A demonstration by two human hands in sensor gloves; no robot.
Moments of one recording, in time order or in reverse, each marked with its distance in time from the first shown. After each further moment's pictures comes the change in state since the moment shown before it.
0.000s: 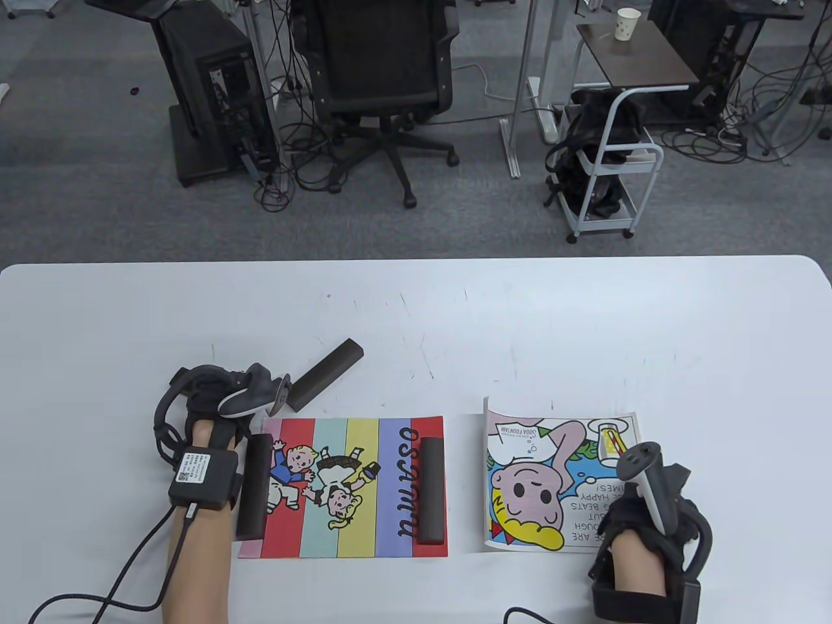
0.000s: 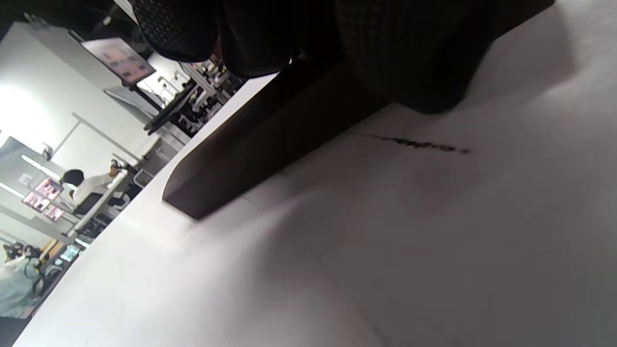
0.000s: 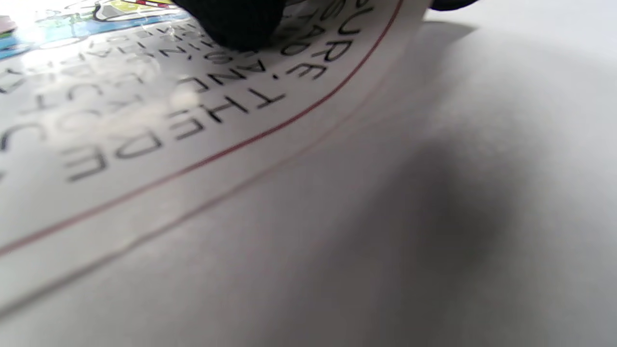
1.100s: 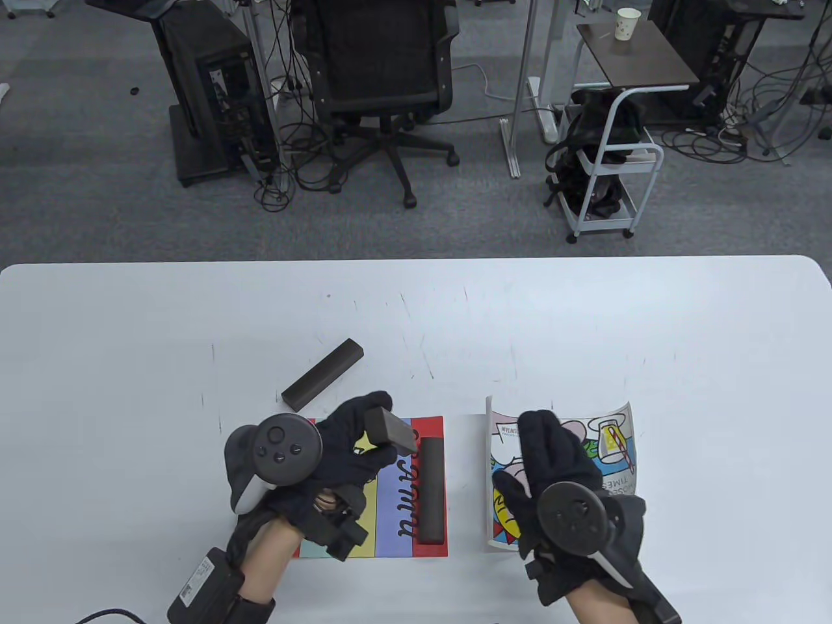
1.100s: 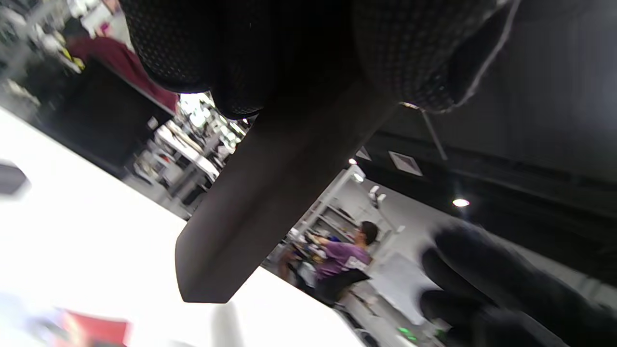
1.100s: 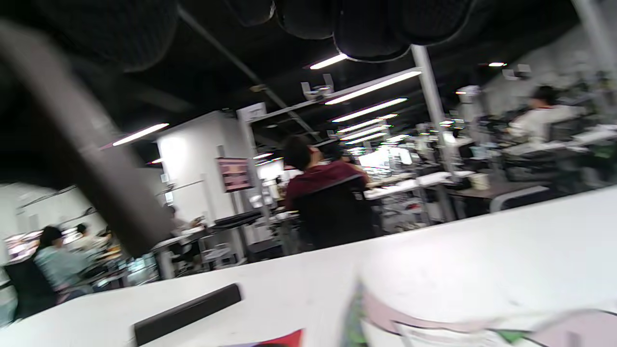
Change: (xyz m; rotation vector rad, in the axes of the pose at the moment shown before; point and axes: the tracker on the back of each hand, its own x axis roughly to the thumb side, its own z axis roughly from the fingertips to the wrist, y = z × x) left_hand 0.035 0.171 0.200 0.525 -0.468 1.488; right_hand 0.071 -0.066 0.195 -0.537 -1.109 -0.263
